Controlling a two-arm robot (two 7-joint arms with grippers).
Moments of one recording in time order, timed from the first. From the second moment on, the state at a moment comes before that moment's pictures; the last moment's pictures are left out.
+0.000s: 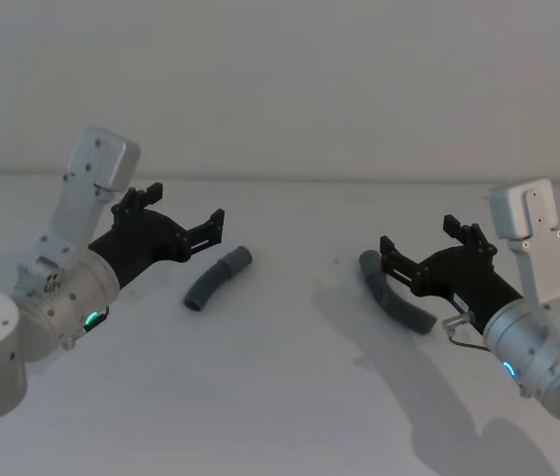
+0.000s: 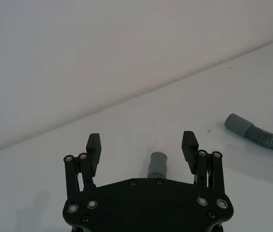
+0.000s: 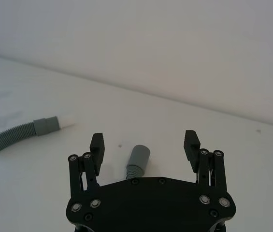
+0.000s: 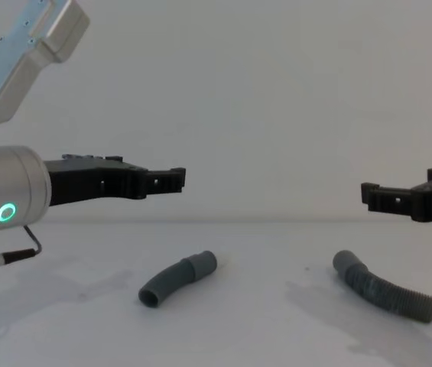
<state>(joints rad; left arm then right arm) -0.30 0.38 0.40 -1.64 -0.37 0.28 -0.16 0.10 0.35 -0.27 -1.75 0.25 0.29 0.11</state>
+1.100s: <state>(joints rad) -0.43 0.38 0.49 -1.53 -0.31 0.45 -0.25 0.18 0.30 -0.27 -1.66 0.26 0.38 0.17</state>
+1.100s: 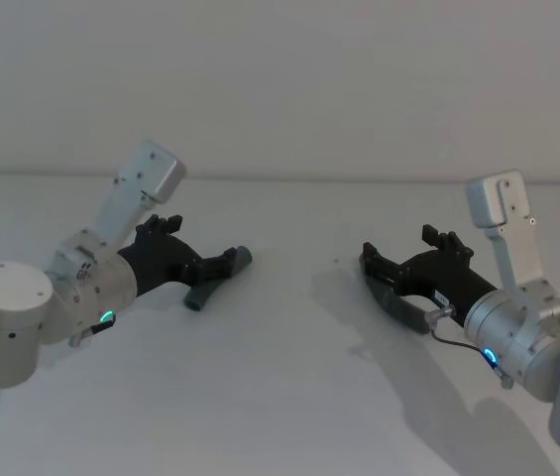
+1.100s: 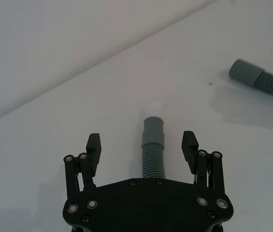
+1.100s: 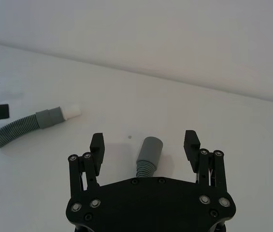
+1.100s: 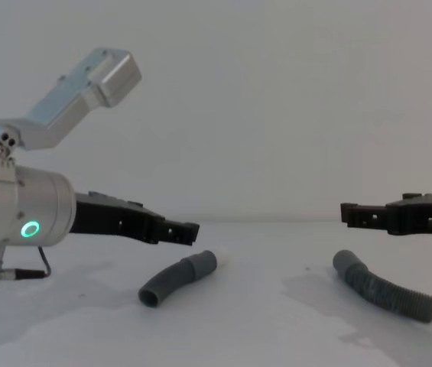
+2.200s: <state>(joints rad) -0.55 0.33 0.58 -1.30 -0.25 0.38 -0.40 0.22 0.27 -0.30 -1.57 0.21 0.40 0.18</state>
